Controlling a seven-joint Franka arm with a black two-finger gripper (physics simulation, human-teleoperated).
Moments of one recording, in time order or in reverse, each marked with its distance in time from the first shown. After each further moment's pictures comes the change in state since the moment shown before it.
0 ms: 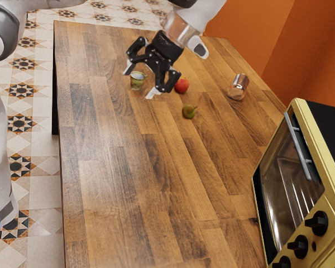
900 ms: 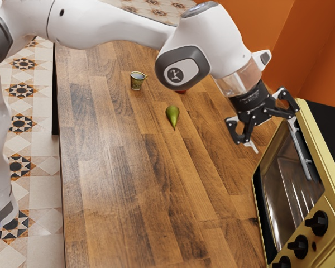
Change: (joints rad) arm -0.190 0.048 -0.175 -0.262 0.096 1.557 -0.993
